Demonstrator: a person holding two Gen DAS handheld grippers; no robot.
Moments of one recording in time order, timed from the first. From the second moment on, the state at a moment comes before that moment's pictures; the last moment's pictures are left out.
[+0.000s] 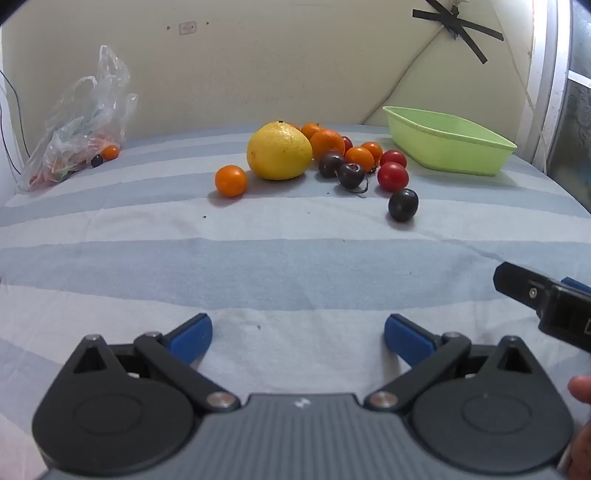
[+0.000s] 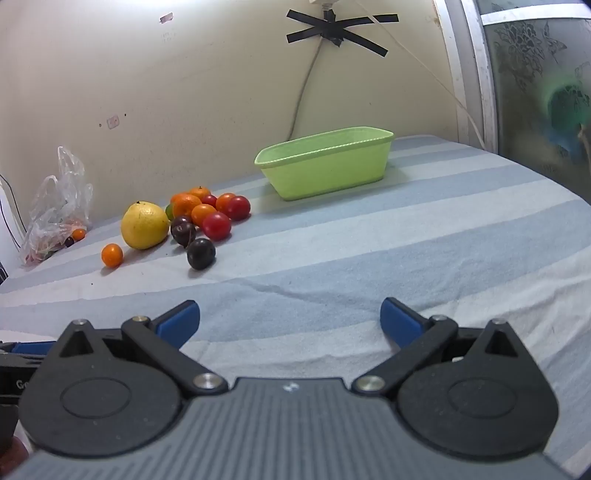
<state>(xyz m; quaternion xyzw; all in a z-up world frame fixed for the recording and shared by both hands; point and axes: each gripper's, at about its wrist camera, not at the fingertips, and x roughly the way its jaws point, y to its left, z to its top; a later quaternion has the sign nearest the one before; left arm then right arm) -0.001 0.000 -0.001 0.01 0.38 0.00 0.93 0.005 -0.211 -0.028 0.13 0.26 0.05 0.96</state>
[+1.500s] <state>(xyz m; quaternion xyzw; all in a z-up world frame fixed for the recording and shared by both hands) 0.083 0.095 0.031 -0.01 0.28 -0.09 0.96 0.063 -0.162 0.002 -0.01 0.25 0.21 0.95</state>
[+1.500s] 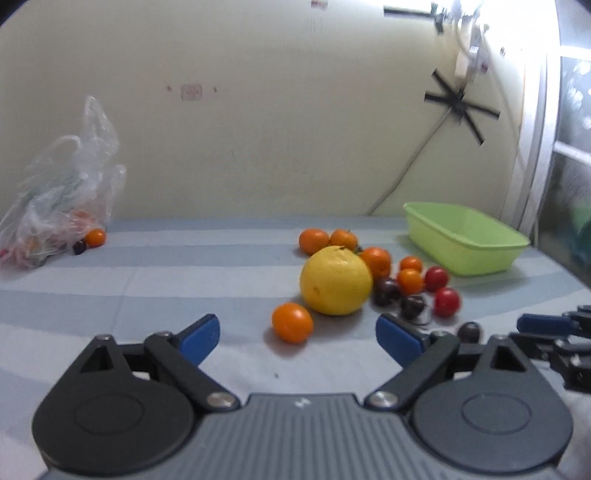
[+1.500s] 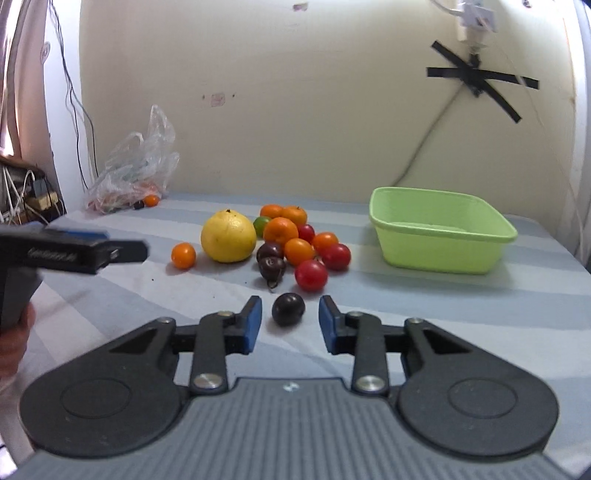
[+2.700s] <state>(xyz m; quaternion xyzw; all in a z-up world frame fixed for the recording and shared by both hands) 0.211 -0.096 0.054 -0.03 0.30 -0.27 0.91 0.157 -0.268 0.013 -0.01 0.18 0.09 0.98</state>
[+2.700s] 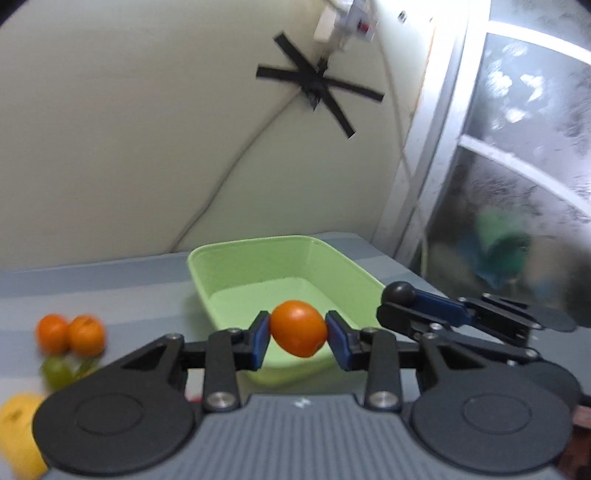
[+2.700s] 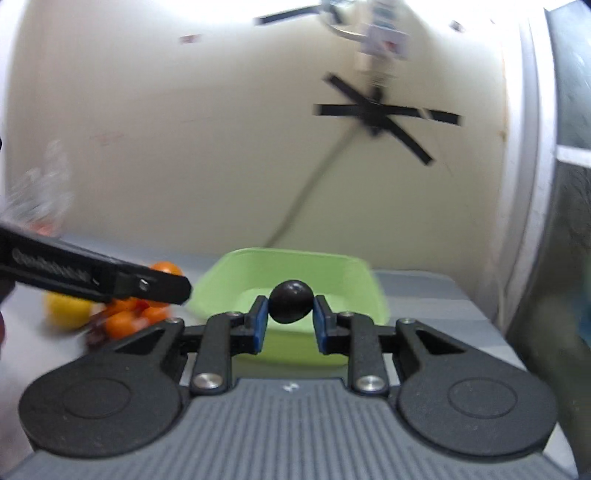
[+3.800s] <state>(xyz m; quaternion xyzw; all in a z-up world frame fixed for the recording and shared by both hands) 0.120 0.131 0.070 -0.21 0.23 -0.12 0.94 0.123 -0.136 0.012 -0.07 0.16 0.30 0.94</state>
